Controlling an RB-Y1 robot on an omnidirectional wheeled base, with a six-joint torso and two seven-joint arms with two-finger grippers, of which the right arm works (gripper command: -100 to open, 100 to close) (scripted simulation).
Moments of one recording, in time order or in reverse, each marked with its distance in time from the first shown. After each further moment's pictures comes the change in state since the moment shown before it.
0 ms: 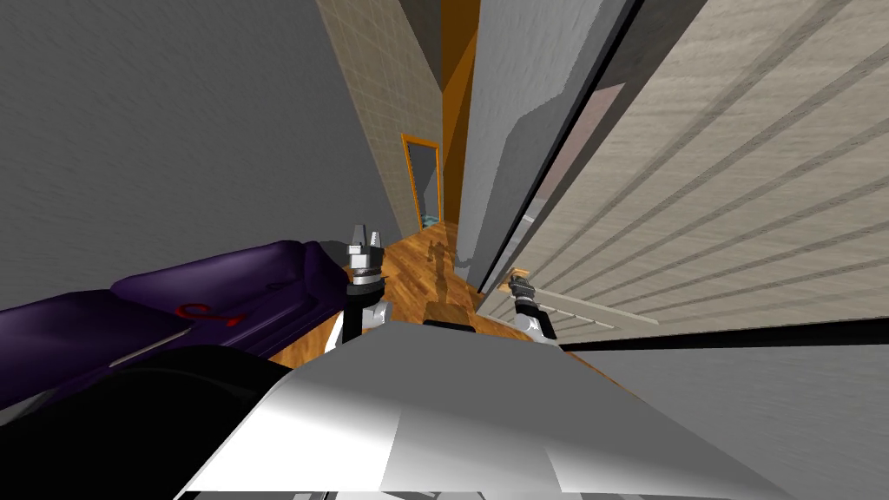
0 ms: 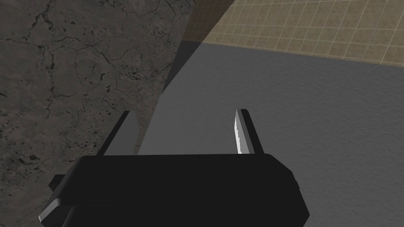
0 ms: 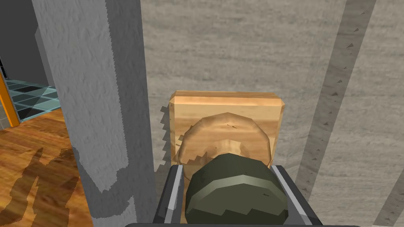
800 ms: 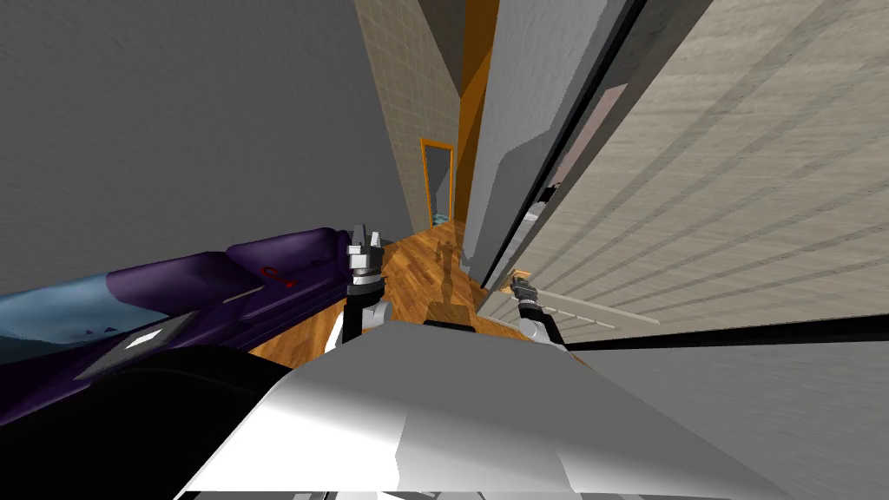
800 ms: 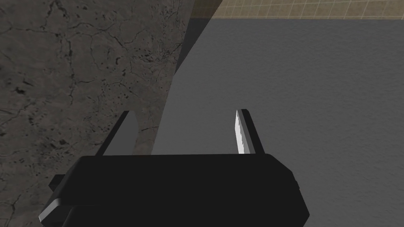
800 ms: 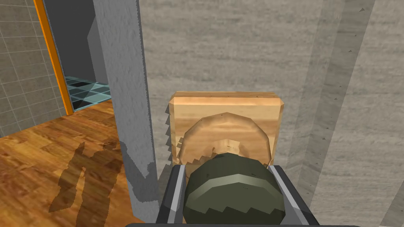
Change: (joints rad) arm 0.035 -0.083 0.053 -0.022 -0.002 -0.021 -0.094
